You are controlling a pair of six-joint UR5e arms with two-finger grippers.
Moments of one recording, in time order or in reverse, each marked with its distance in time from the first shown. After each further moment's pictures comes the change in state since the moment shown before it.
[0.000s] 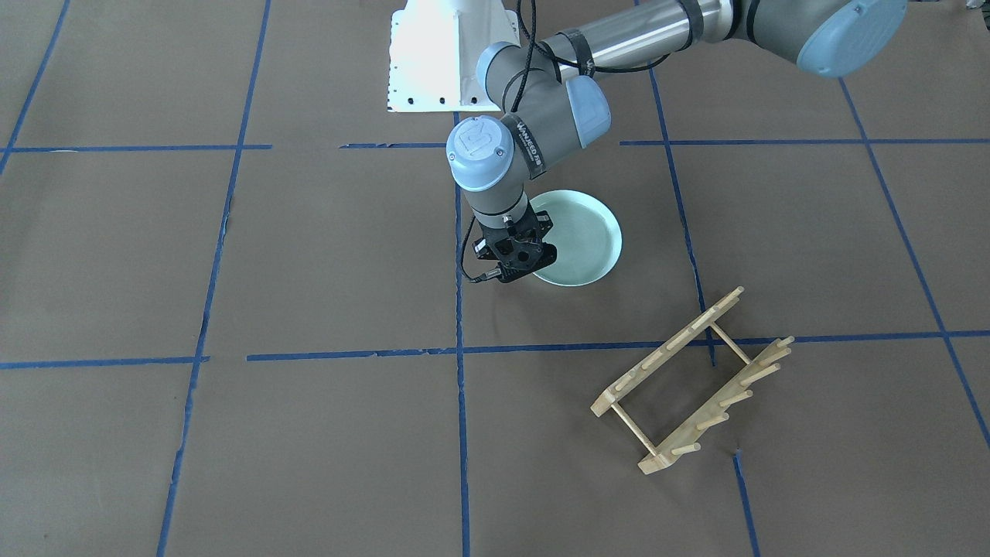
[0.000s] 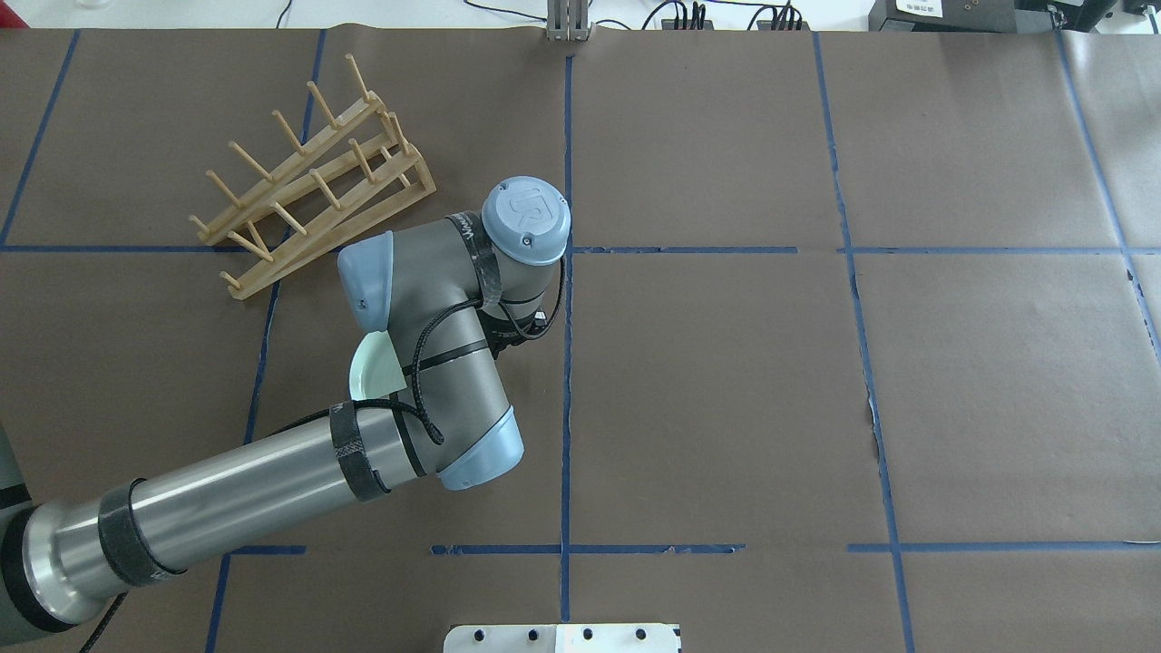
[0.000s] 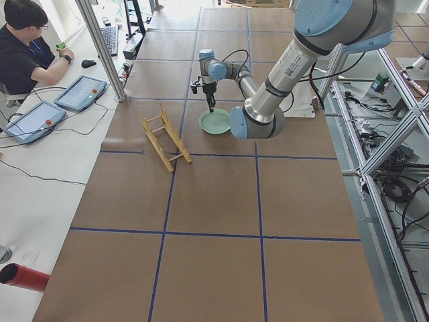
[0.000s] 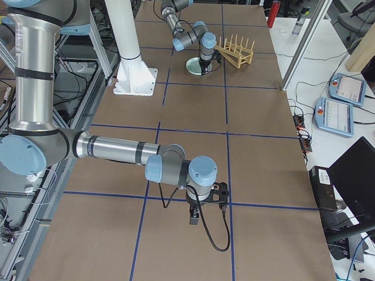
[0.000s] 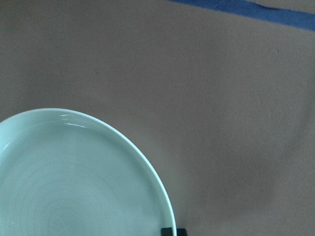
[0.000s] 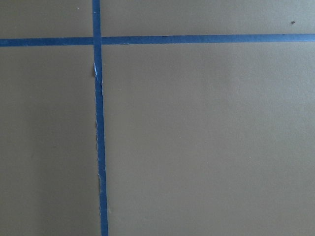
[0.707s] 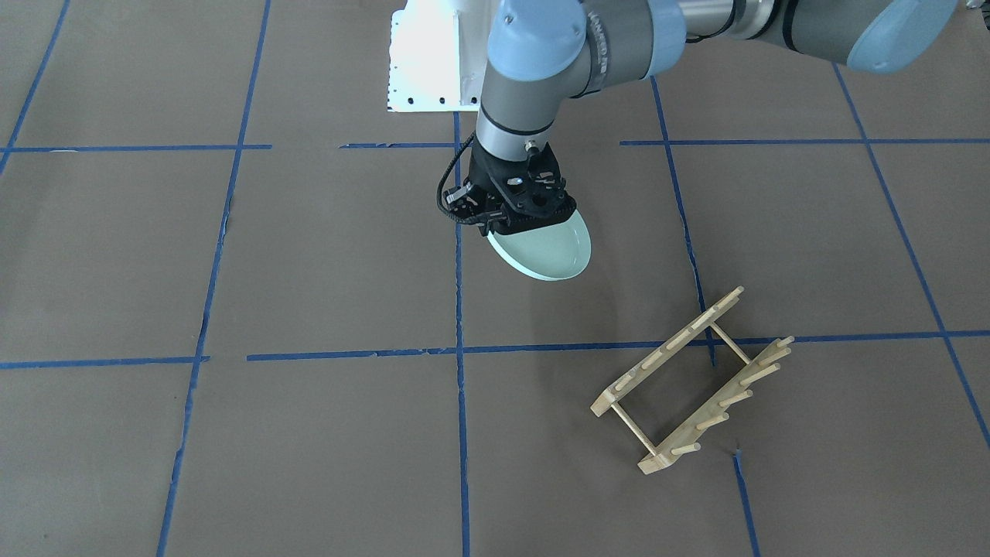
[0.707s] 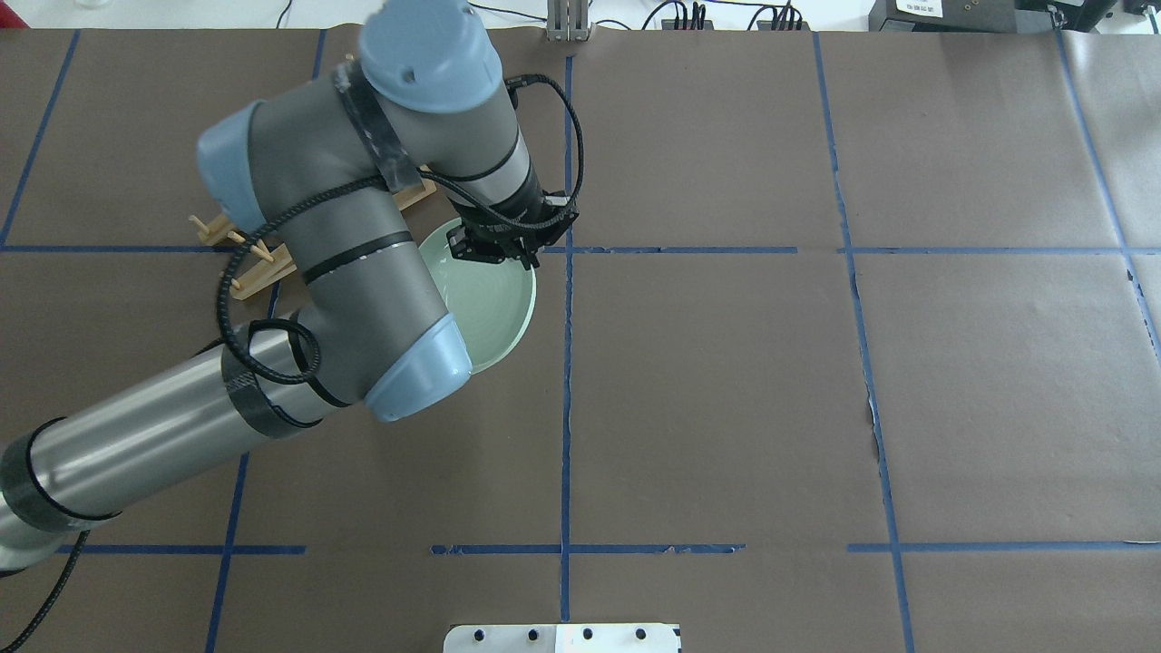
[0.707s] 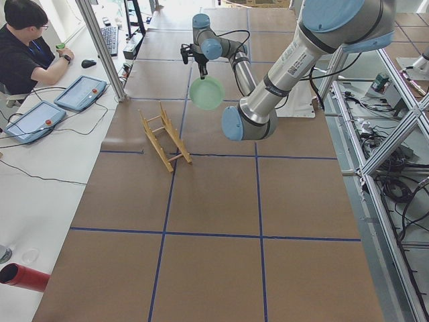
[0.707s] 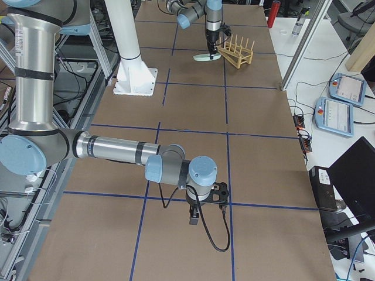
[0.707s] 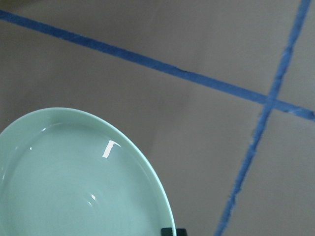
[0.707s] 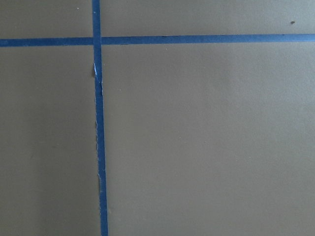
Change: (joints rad) left arm -0.185 0.007 -0.325 -0.133 -0.177 -0.033; right arm 0.001 0.000 0.000 0.000 0.000 0.000
